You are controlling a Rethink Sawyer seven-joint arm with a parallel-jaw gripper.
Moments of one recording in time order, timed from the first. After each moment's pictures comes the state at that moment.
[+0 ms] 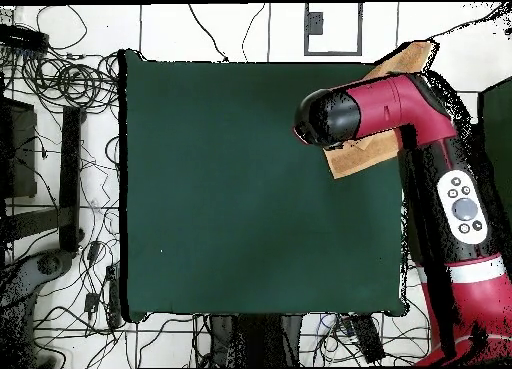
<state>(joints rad) -0.87 -0.36 1.19 1.28 -1.19 1.28 1.24</state>
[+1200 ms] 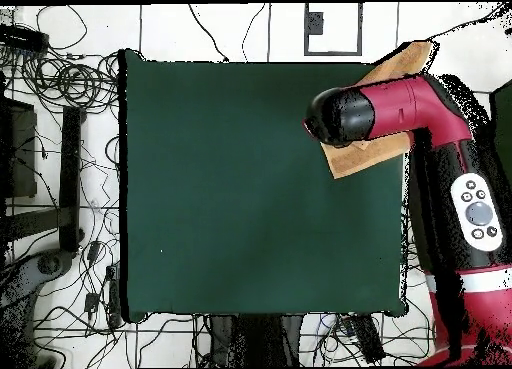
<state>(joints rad) -0.82 -0.43 1.03 1.24 -1.07 1.15 1.24</state>
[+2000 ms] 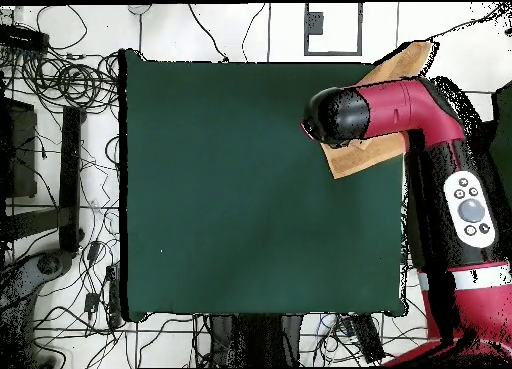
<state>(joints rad) -0.76 -0.43 0.94 1.21 -1.01 1.12 1.24</state>
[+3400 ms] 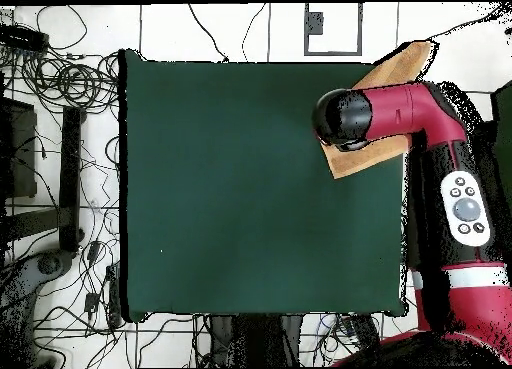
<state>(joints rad) -0.69 -0.43 0.76 1.13 -0.98 1.13 1.24</state>
